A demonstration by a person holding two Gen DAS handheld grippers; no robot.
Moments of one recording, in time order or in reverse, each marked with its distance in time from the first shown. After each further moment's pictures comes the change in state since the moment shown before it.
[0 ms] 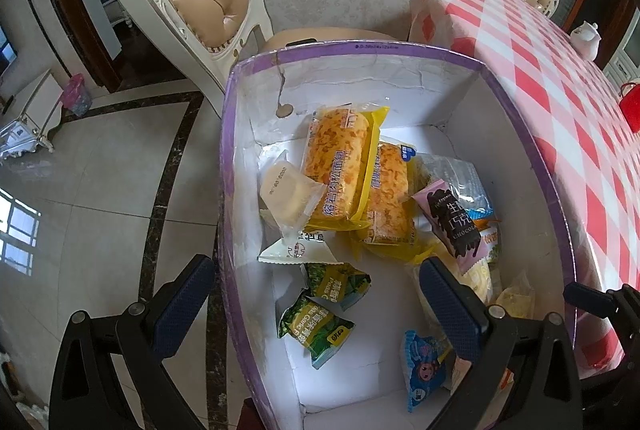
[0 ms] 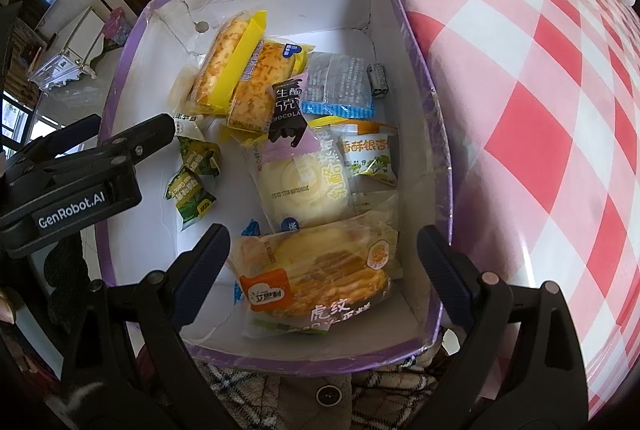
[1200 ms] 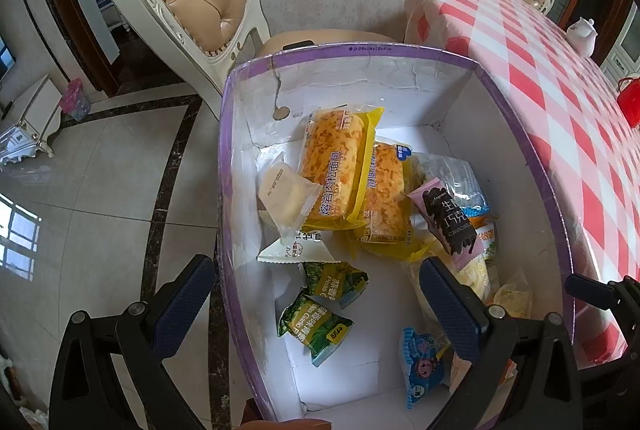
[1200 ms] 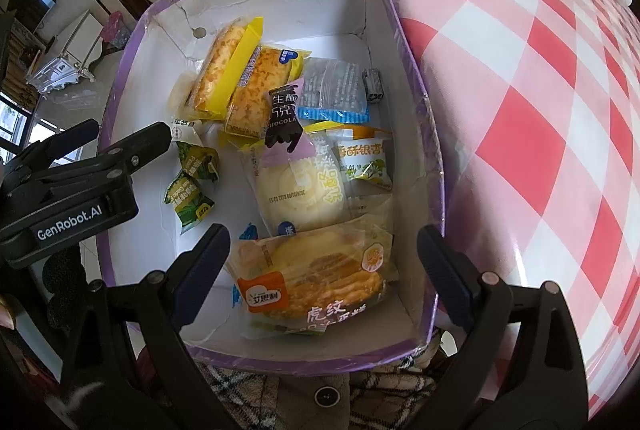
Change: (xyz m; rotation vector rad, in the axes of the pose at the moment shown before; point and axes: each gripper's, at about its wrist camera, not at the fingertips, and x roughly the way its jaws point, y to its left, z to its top) left arm -0.004 0.000 0.001 0.014 0.000 -0.006; right arm -0.004 -0.003 0.000 -0.004 -0.007 -0.001
